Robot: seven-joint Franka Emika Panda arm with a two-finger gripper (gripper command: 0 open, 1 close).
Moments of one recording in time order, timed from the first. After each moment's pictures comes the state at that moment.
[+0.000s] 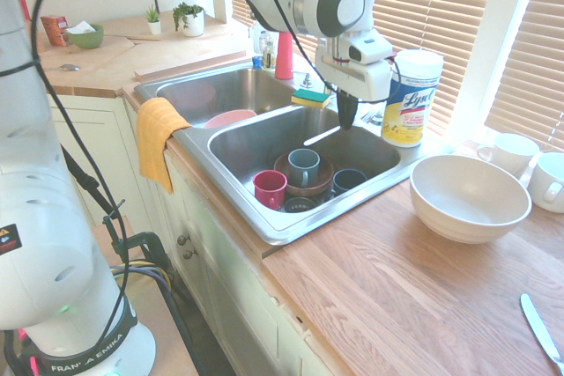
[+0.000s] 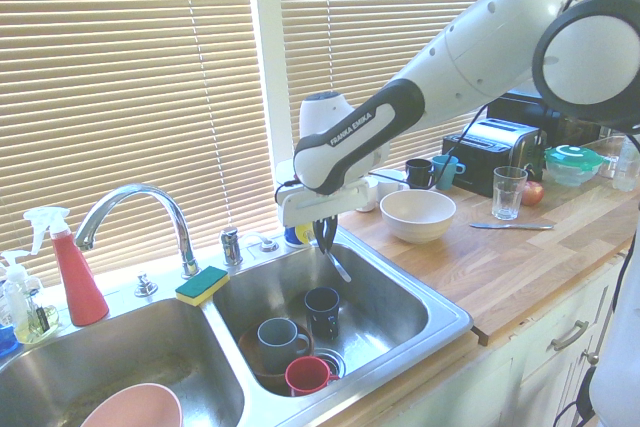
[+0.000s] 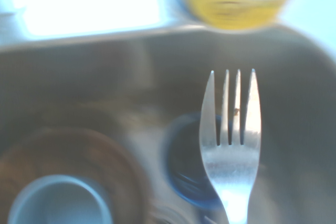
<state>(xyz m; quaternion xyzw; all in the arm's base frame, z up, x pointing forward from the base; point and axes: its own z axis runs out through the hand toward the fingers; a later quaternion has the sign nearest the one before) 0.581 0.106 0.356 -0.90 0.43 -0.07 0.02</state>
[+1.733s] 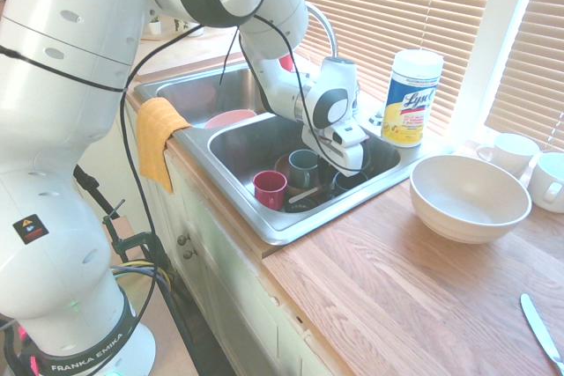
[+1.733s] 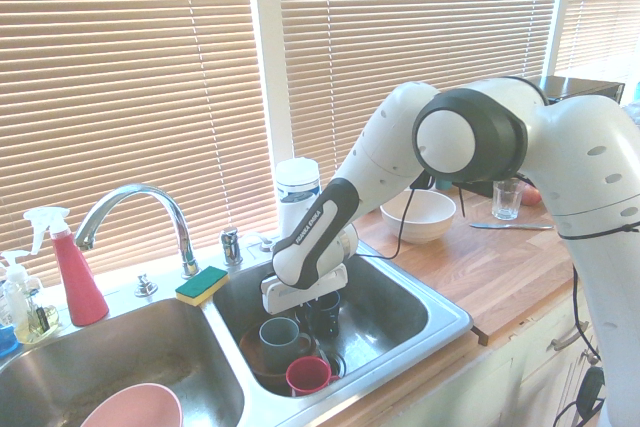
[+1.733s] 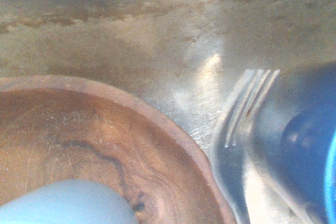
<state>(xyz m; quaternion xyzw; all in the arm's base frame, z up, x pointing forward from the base) 0.599 0.136 0.179 -0.91 0.42 -0.01 -0.01</state>
